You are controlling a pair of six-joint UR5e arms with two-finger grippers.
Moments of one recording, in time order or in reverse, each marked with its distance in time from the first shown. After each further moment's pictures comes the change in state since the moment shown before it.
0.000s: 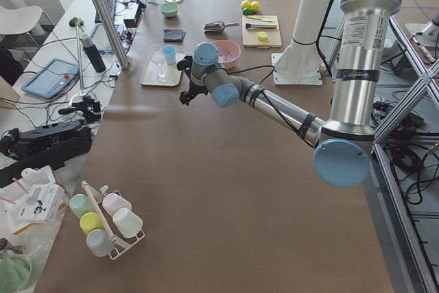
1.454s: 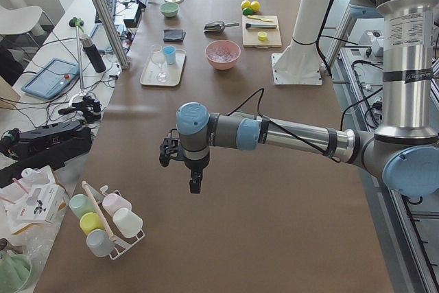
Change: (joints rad) left arm -0.436 0.153 0.153 0.464 -0.039 -0.006; right arm 0.003 -0.007 -0.003 -0.004 0.009 0.004
